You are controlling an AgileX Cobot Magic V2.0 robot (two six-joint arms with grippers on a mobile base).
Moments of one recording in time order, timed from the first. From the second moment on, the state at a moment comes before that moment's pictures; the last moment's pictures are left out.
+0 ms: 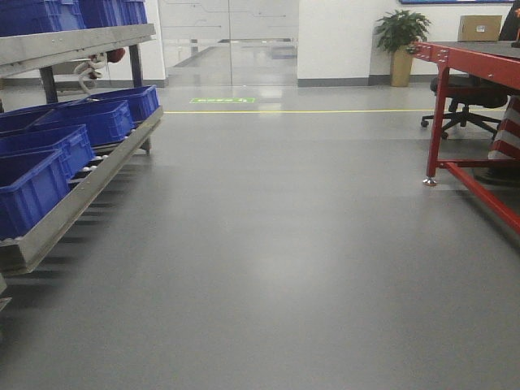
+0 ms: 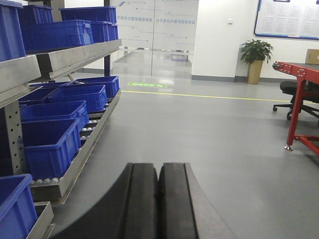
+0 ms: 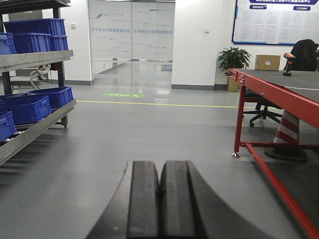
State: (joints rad) left arm 0.02 0.01 0.00 0.07 0.02 -0.08; right arm -0.09 0.00 0.00 0.03 -0.02 0.00
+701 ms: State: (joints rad) left arm 0.02 0.01 0.00 0.07 0.02 -0.08; right arm -0.09 0.00 0.00 0.03 -0.02 0.00
